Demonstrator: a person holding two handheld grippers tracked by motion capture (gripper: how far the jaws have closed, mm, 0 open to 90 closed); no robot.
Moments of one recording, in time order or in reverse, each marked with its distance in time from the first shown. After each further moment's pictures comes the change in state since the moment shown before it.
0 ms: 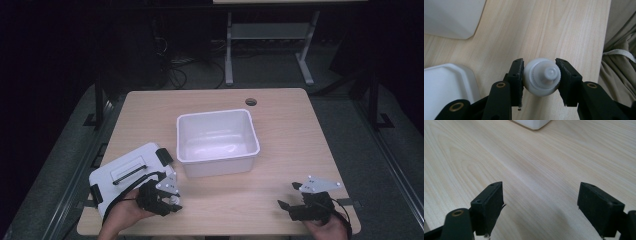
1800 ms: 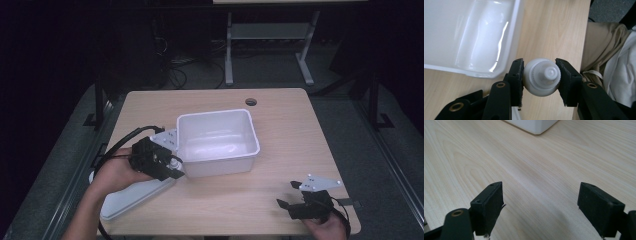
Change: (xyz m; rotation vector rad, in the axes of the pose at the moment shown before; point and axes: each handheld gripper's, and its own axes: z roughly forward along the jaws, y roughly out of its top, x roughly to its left) left arm 0.027 0.095 -0.109 -0.033 0.007 0.037; right arm -0.002 0.002 0.002 -0.027 0.031 0.015
